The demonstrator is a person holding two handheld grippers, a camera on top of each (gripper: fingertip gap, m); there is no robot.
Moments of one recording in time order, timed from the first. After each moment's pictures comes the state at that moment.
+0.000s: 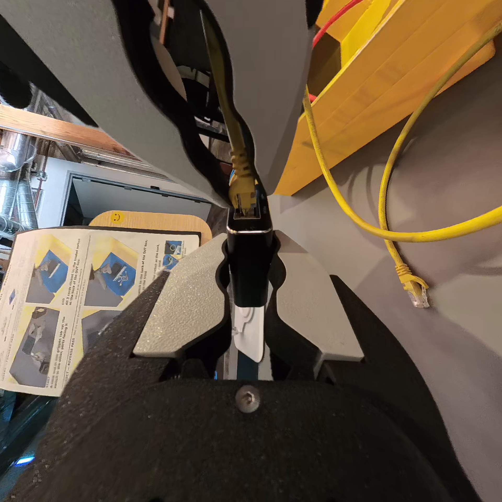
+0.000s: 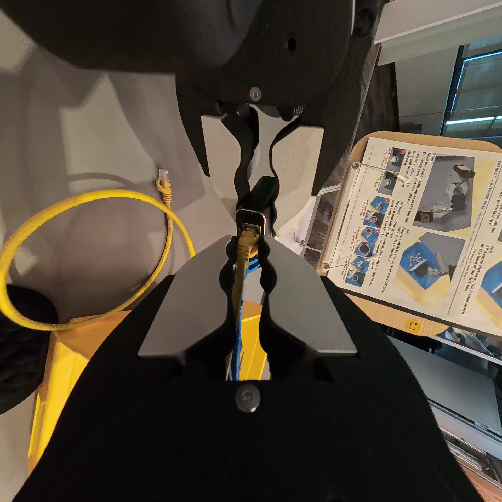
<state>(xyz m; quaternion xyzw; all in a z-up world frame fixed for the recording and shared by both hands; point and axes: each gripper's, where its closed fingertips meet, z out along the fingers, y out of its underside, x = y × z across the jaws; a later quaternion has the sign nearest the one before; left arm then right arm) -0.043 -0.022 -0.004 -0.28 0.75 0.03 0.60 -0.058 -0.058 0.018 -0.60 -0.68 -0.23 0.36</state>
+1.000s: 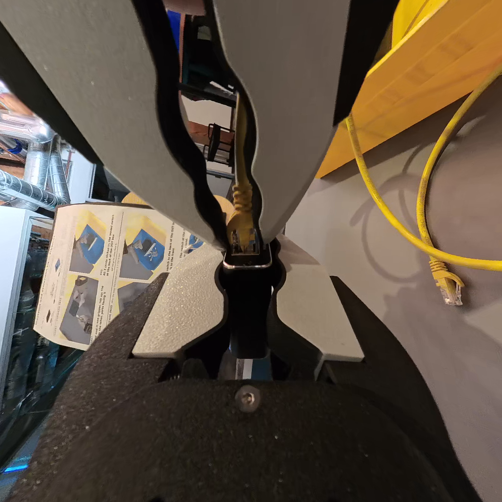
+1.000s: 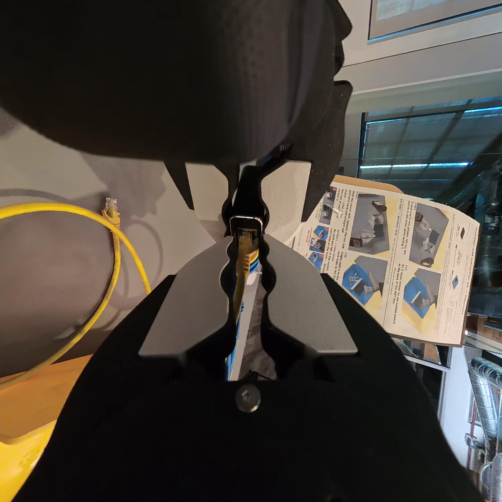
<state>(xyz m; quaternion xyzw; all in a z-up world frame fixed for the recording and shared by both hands) -0.048 -0.013 0.020 -0.31 0.72 0.08 0.62 -0.079 -0.043 0.038 -0.52 -0.67 -0.26 0.46</state>
